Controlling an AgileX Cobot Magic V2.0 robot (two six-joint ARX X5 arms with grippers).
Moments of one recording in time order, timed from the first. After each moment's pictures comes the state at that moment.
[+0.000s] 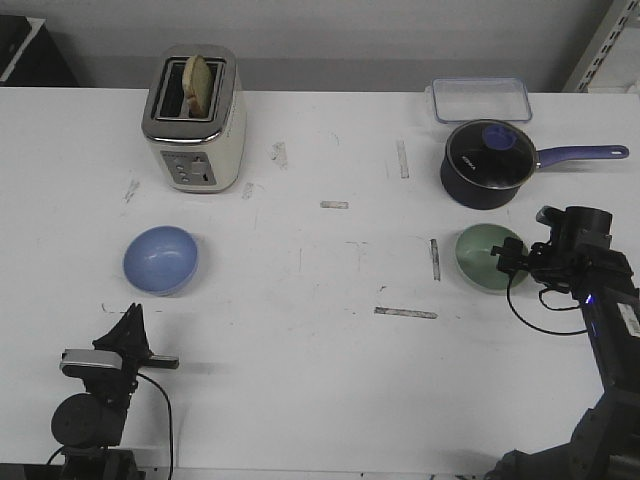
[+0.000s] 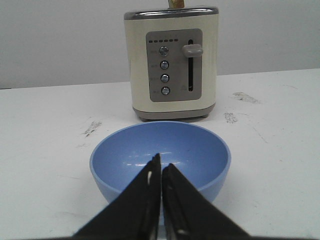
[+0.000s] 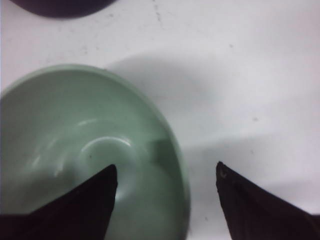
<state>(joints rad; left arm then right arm) -0.04 0.01 0.03 0.12 -0.02 0.06 -0.27 1.56 1.13 -0.64 -0.23 0.13</state>
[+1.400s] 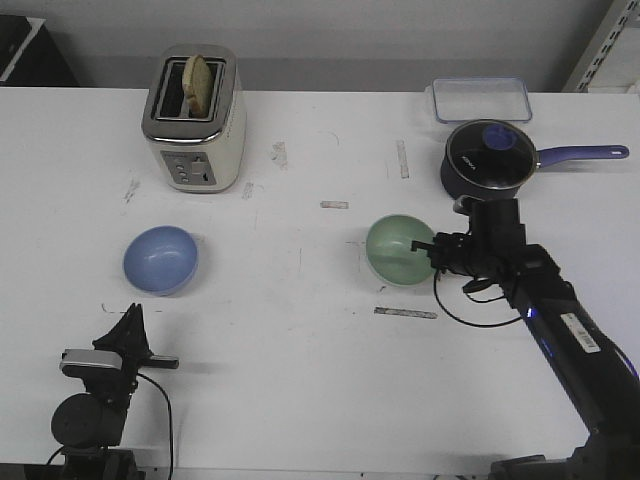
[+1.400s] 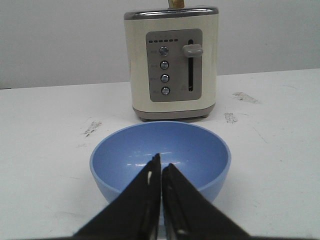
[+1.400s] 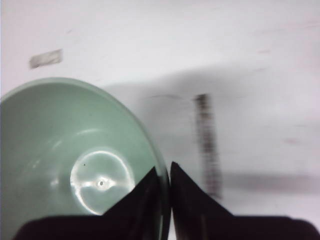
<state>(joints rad) -0.04 0.01 0.03 0.12 -0.02 0.06 0.16 1.48 1.13 -0.58 -0.27 0.41</state>
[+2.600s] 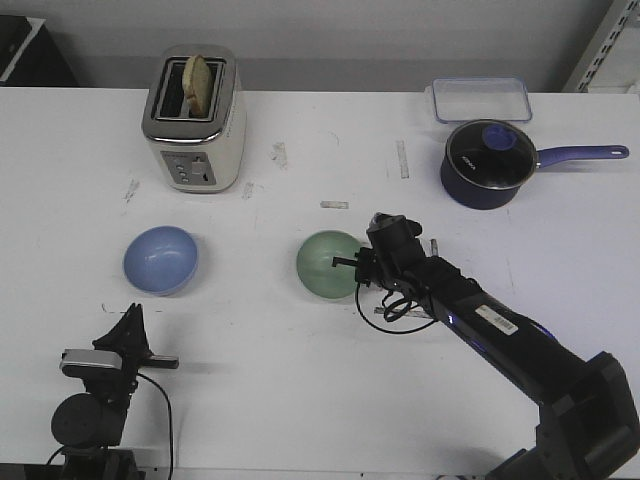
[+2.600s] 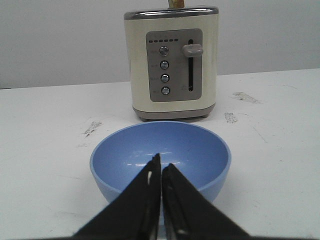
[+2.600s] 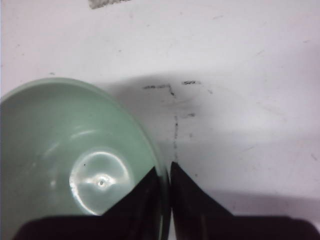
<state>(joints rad) -0.04 0.01 0.03 0.12 -0.02 0.06 0.53 1.64 1.13 -0.40 -0.03 0.70</state>
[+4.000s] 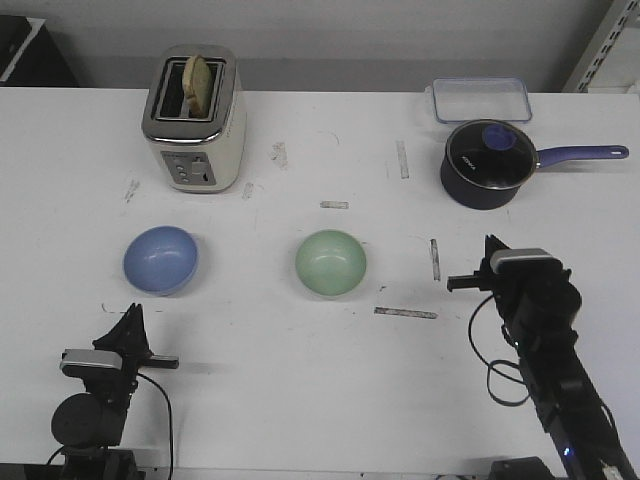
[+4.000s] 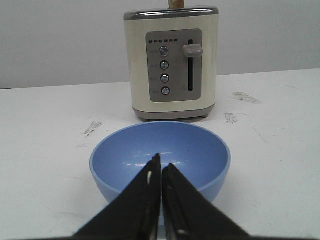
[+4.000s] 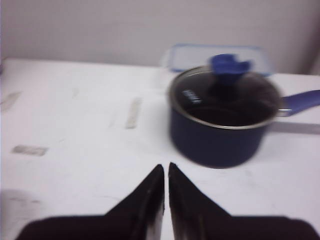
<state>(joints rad) -0.04 0.01 0.03 0.12 -0.02 0.06 0.11 0.89 0.63 0.01 0.02 0.03</state>
